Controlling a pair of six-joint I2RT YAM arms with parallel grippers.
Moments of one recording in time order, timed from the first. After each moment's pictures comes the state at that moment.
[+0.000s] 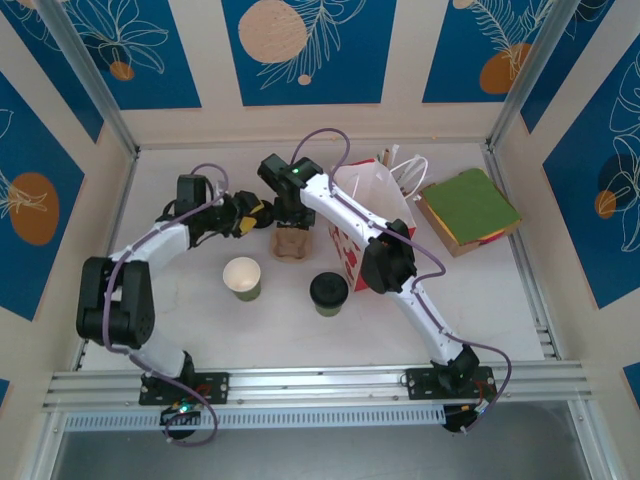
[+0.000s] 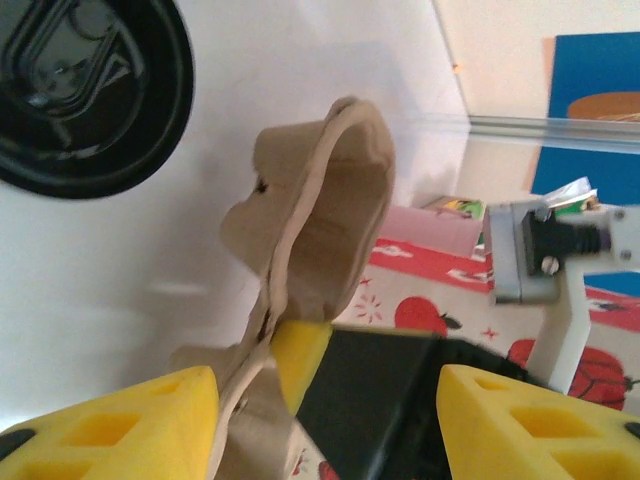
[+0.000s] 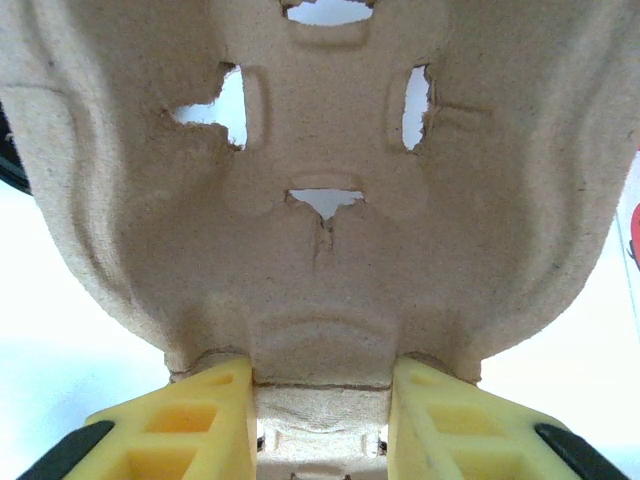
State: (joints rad) left arm -0.11 1.62 0.97 -0.05 0.74 -1.02; right arm 0.77 2.51 2.54 -1.38 0.05 0.83
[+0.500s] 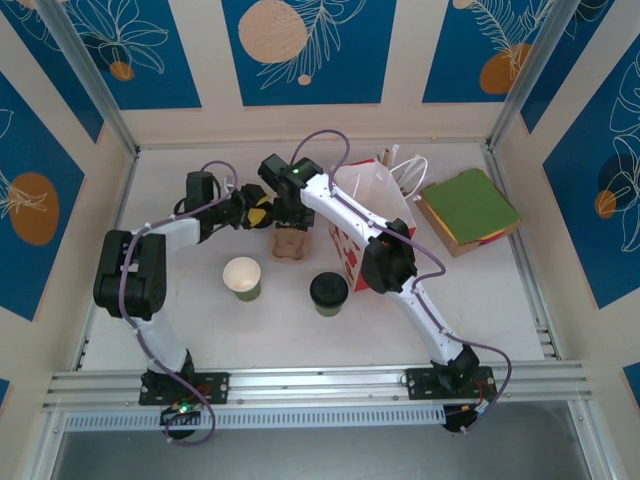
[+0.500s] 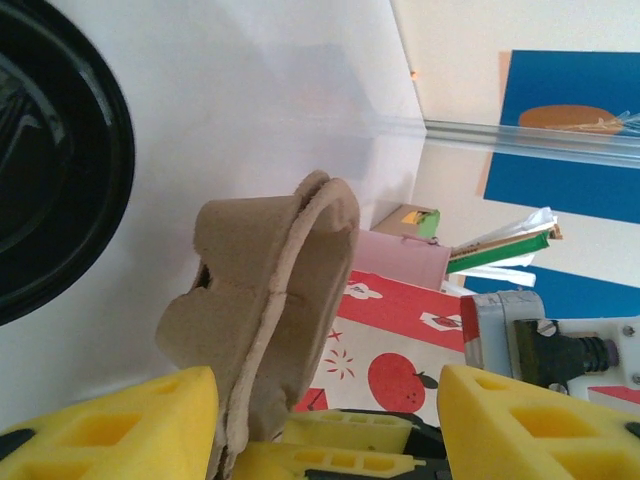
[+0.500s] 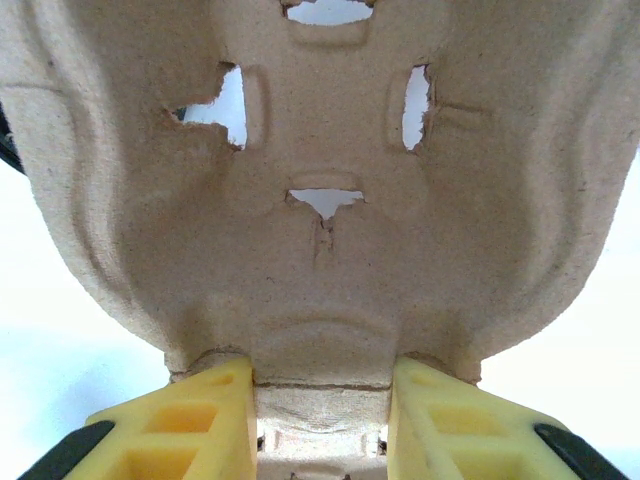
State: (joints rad) left arm -0.11 1.80 1.01 0.21 0.82 -1.12; right arm 0.77 2.51 2.53 -1.36 0.02 0.83
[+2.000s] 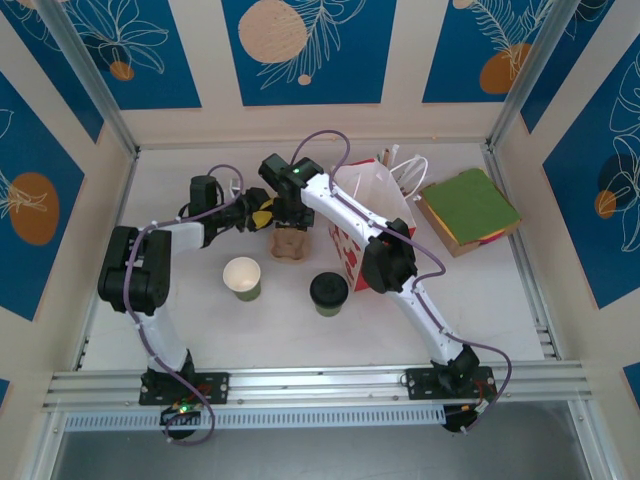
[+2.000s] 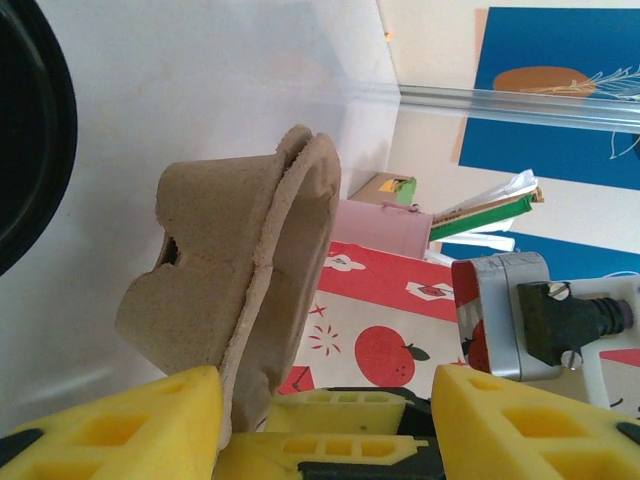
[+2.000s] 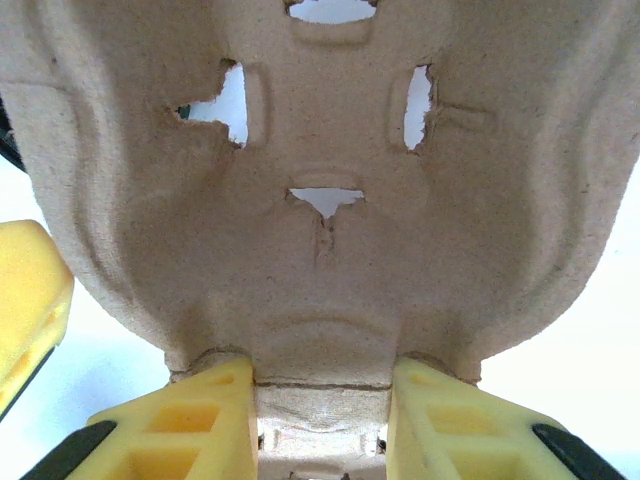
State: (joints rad) left arm -0.14 1.84 0.97 0.36 0.90 -1.18; right arm 0.76 2.51 2.52 -1.36 0.01 0.83
